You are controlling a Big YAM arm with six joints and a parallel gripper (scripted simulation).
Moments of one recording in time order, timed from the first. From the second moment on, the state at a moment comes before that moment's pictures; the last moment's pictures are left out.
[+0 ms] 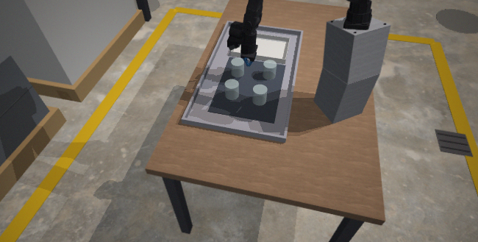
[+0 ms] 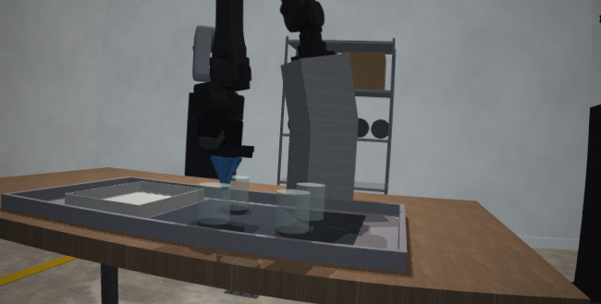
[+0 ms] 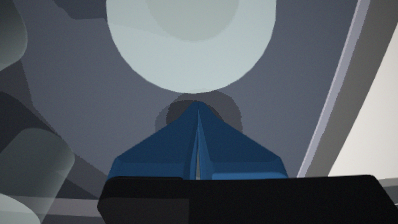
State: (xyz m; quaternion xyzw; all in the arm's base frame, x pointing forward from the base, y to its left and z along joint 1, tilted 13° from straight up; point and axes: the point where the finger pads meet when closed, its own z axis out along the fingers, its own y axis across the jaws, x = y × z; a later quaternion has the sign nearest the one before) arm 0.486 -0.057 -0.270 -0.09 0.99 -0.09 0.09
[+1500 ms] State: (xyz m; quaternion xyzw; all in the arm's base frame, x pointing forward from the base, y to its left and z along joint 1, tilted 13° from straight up) arm 0.491 -0.057 -0.269 -0.09 0.99 -0.09 0.09
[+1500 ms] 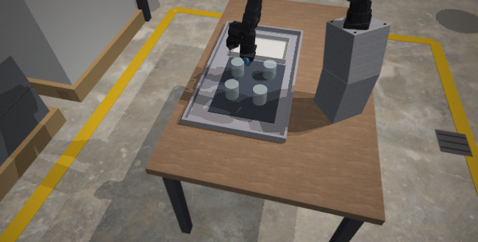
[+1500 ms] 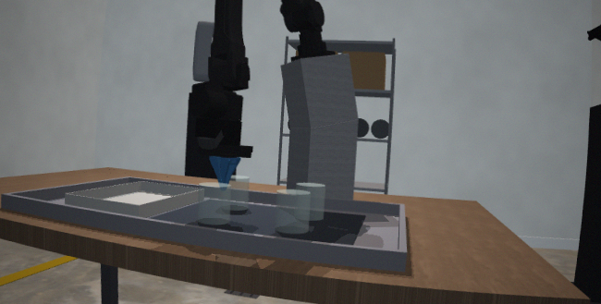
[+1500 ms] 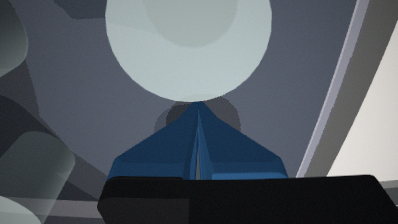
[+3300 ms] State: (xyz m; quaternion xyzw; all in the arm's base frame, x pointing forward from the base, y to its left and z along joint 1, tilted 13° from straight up) arm 0.495 -0.057 -0.269 -0.09 0.99 -0.09 0.09
